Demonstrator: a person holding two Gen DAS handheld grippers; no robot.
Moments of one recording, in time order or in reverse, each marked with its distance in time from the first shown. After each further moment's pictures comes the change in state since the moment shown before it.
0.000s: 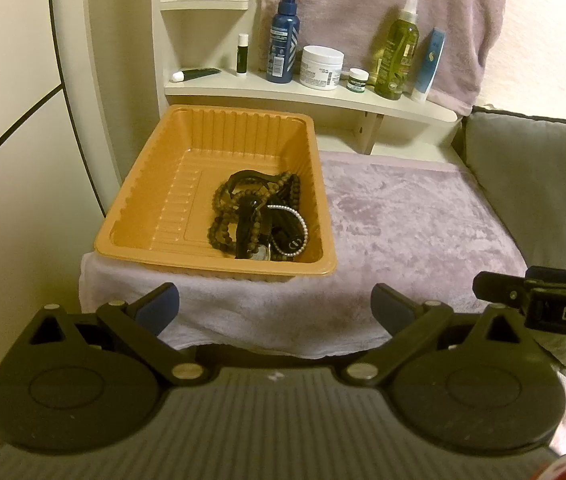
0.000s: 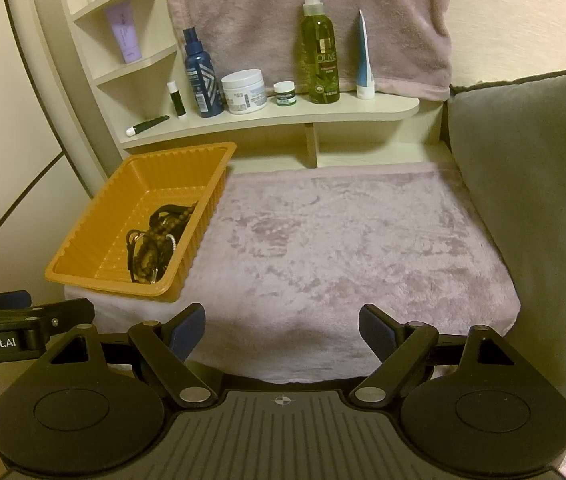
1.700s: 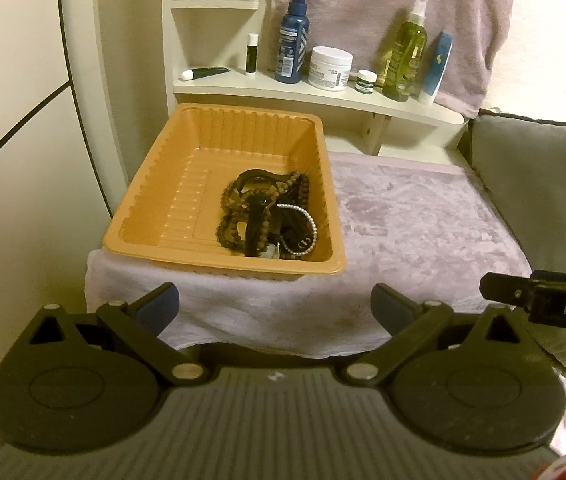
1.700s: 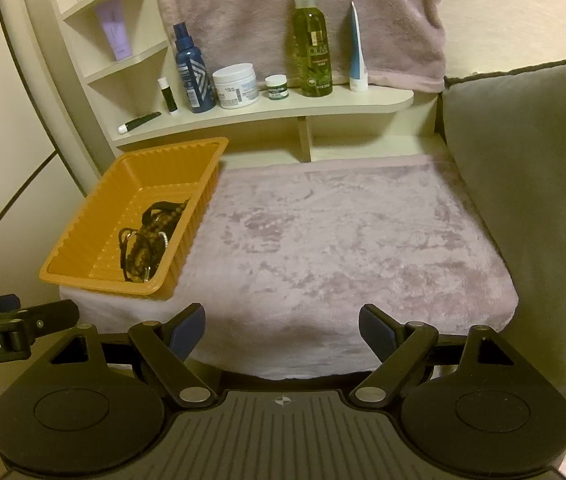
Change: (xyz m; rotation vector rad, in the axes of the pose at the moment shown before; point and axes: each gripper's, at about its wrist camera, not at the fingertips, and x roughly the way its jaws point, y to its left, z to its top) left arm -0.002 0.004 -0.001 -0.011 -0.003 0.010; right arm 0.004 -0.004 -0.001 0.022 0.013 -0.014
